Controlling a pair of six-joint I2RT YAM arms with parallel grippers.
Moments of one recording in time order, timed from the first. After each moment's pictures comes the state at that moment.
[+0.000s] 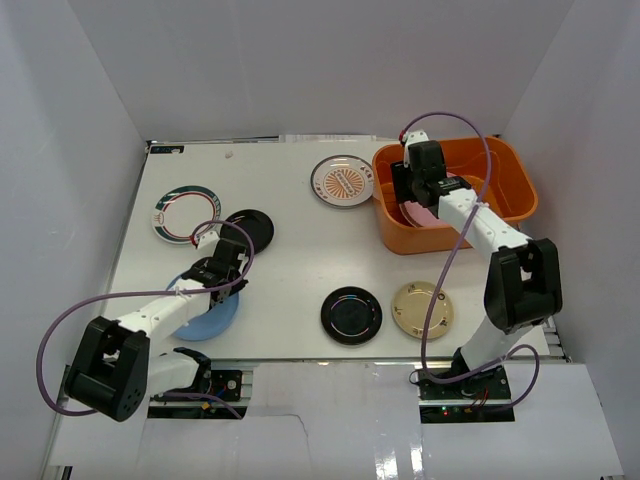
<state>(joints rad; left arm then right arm) -0.40 1.19 0.52 -0.32 -0.42 -0.80 0.33 1.68 1.31 -0.32 0.24 -0.07</state>
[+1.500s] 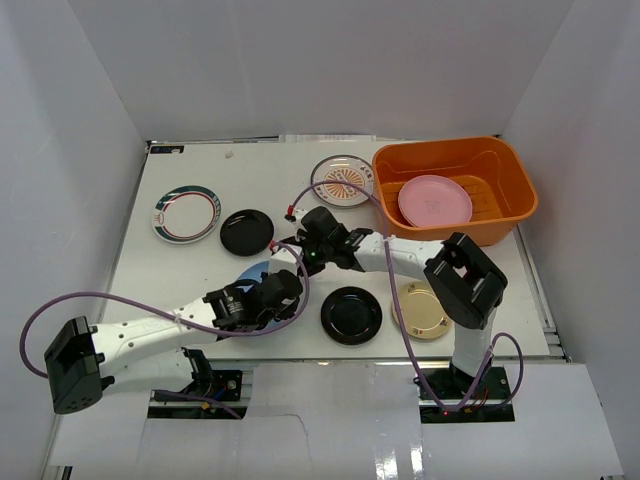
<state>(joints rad) -1.09 1.07 0.68 -0.45 -0.47 -0.63 0.91 1.86 1.21 -0.11 -0.31 0.43</state>
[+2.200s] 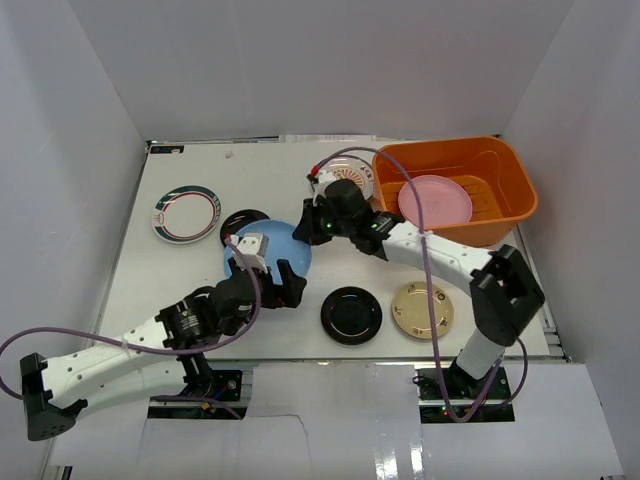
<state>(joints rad) -1.10 0.76 0.64 -0.37 -0.53 -0.68 0.86 1.71 1.24 -0.08 -0.19 0.46</state>
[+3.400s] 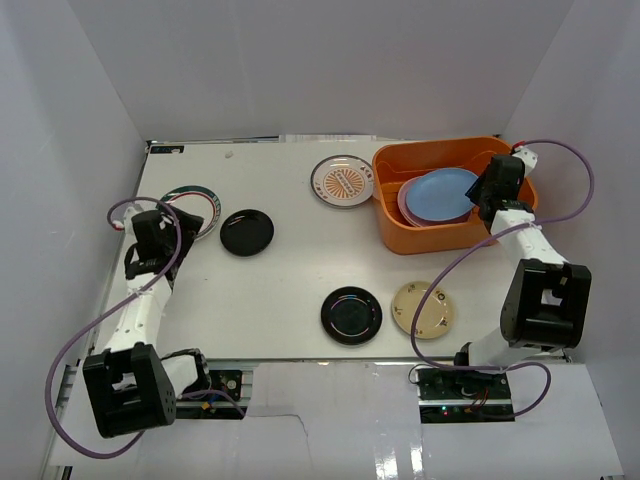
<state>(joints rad) 0.13 1.08 0.68 -0.13 0.00 -0.86 -0.09 1.53 1.06 -0.08 0.21 0.41</state>
